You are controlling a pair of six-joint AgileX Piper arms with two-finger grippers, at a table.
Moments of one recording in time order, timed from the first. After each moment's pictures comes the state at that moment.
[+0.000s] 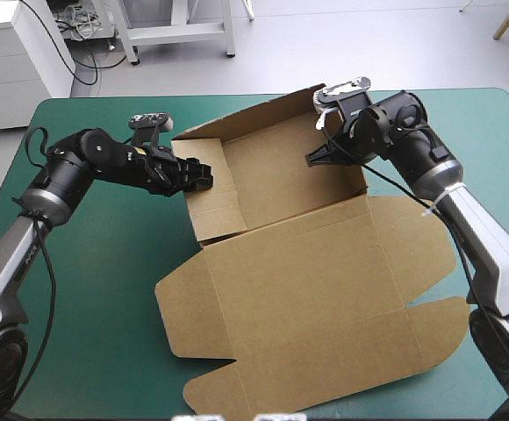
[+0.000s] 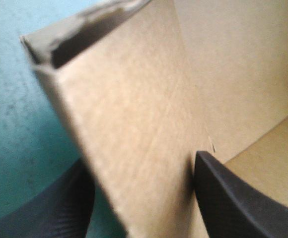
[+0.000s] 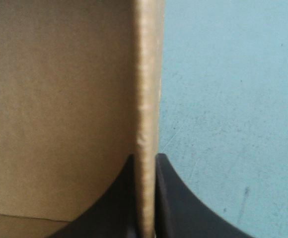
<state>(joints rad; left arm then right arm) -0.24 1.60 -1.44 -0.54 0.94 0.17 0.42 1.72 -1.79 -0.16 1.06 0.08</state>
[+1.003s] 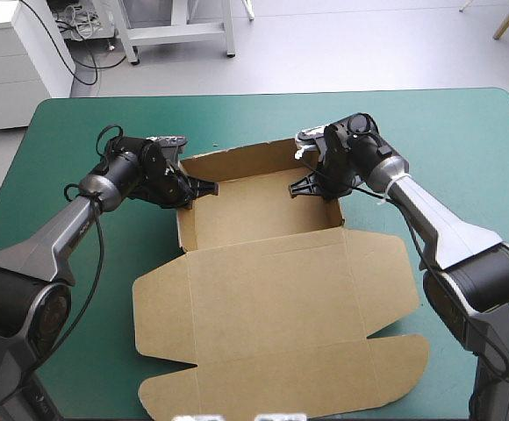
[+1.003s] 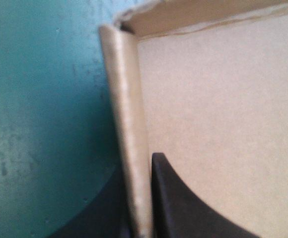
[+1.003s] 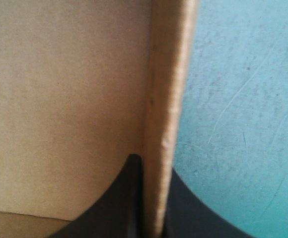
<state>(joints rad) -0.32 1.82 -1.49 -0.11 0.94 -0.18 0.43 1.95 -1.79 -0.06 1.16 0.13</state>
